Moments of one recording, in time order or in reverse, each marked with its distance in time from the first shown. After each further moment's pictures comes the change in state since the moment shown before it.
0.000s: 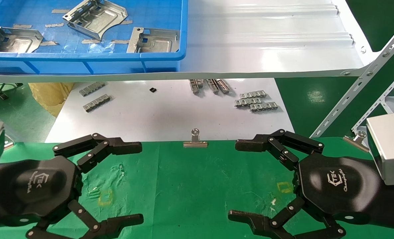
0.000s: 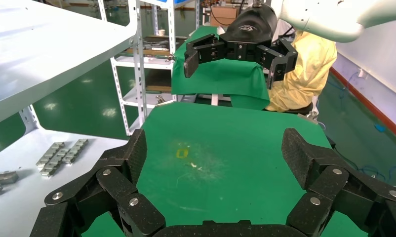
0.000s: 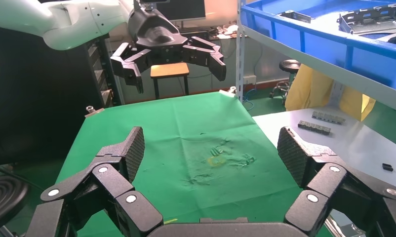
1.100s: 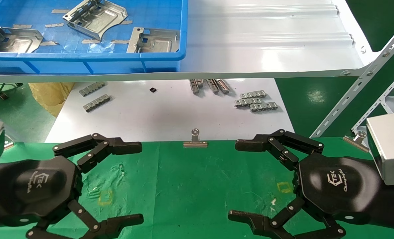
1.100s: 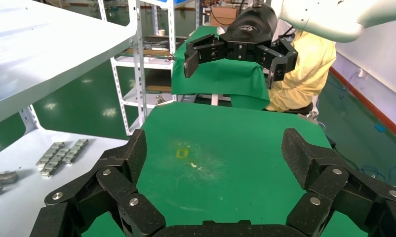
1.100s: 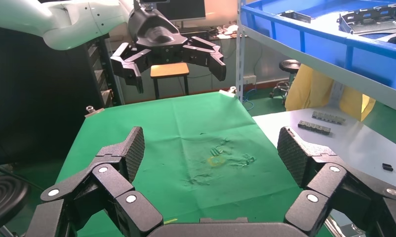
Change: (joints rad) left arm 0.000 0.000 0.000 0.000 0.000 0.000 0.000; right arm 0.000 0.000 0.000 0.000 0.000 0.000 0.000
